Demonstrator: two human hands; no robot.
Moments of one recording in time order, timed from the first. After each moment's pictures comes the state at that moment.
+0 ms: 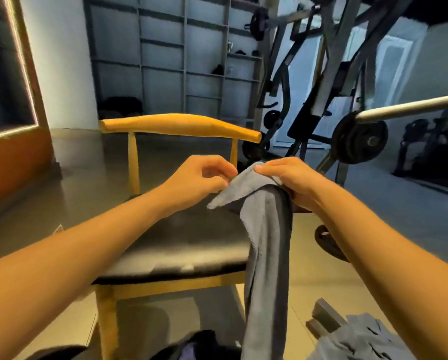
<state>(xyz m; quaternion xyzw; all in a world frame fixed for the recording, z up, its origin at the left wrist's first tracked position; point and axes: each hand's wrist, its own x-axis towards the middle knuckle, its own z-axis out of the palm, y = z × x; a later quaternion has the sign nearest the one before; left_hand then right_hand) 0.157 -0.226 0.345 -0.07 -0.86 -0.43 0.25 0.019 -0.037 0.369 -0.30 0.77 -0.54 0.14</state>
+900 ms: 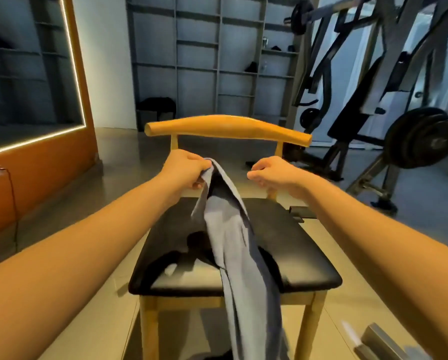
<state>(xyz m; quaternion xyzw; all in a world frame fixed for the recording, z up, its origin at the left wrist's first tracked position) 0.153 -0.347 0.349 0.25 -0.76 -0.51 0.31 -0.007 -0.193 0.357 -0.38 0.84 -0.36 0.11</state>
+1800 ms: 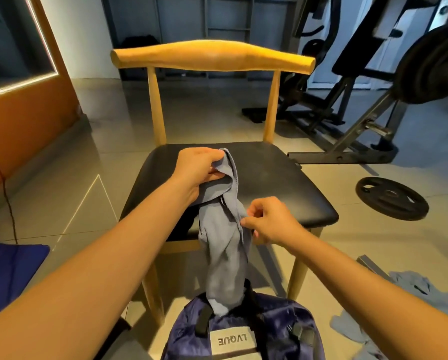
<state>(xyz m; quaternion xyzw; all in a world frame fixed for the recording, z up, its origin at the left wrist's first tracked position) 0.111 -0.301 0.232 0.28 -0.59 -0.70 0.27 0.055 -0.125 0.171 -0.31 0.86 -0.35 0.18</state>
